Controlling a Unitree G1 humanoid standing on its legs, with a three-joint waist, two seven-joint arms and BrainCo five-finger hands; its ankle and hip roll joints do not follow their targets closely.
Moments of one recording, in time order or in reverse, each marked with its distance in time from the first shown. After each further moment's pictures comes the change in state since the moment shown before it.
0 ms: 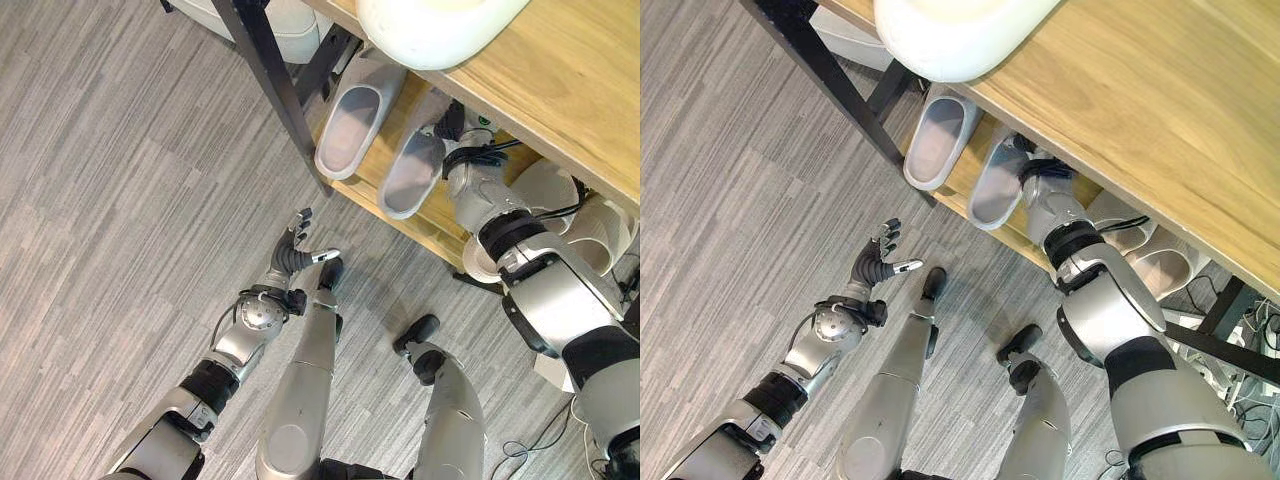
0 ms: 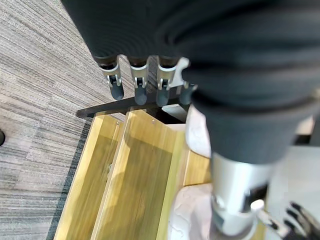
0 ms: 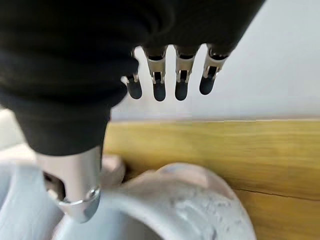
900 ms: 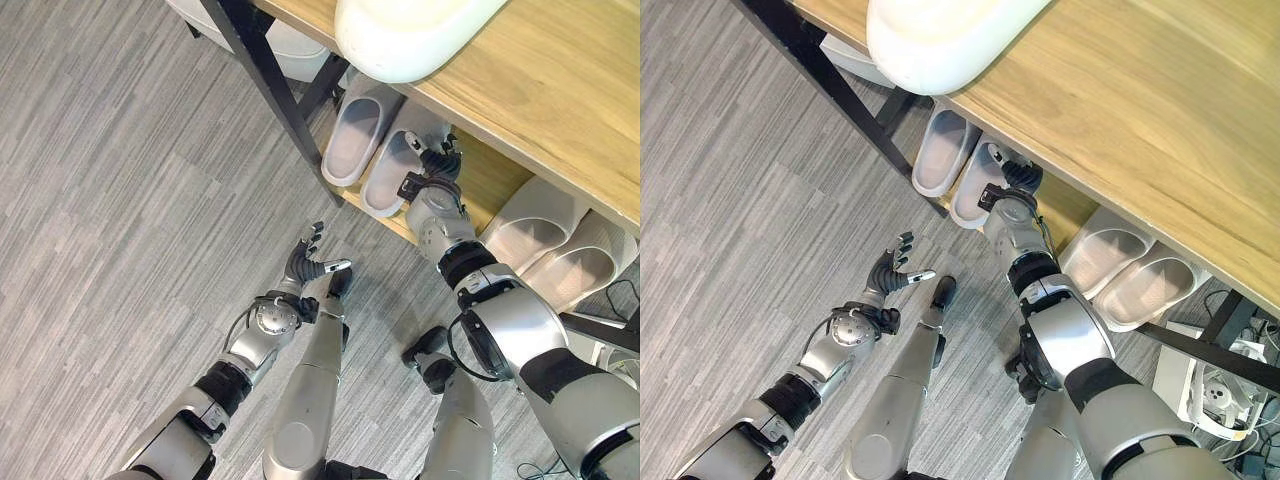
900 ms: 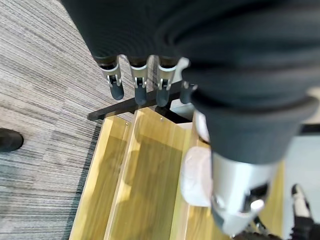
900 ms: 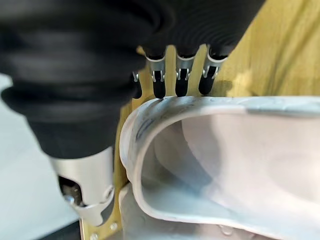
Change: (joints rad) left arm -0.013 -0.049 -0.071 0.045 0.000 0.068 0.004; right arm 0.032 0.223 -0.226 0.169 1.187 -0.349 0.061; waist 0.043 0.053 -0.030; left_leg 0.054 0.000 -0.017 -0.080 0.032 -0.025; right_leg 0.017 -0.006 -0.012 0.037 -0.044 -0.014
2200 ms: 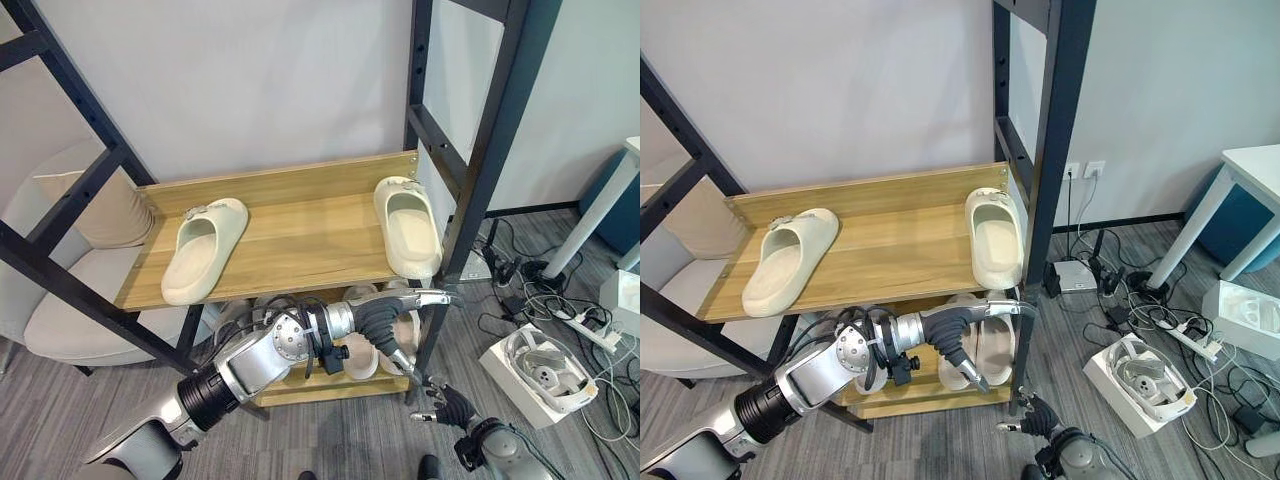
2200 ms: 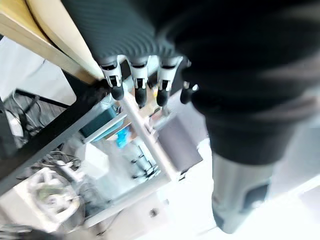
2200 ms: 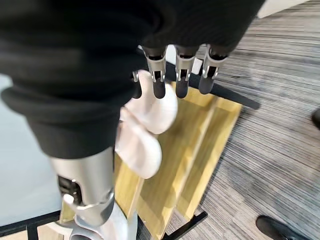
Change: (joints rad) left arm -0.031 0.165 -0.159 -0.566 0.207 -0.022 -0.643; right arm 1.230 -0.246 0.206 -0.489 -0.665 0.068 0.701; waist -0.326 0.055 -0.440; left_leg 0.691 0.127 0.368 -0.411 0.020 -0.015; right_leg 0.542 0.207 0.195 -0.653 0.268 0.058
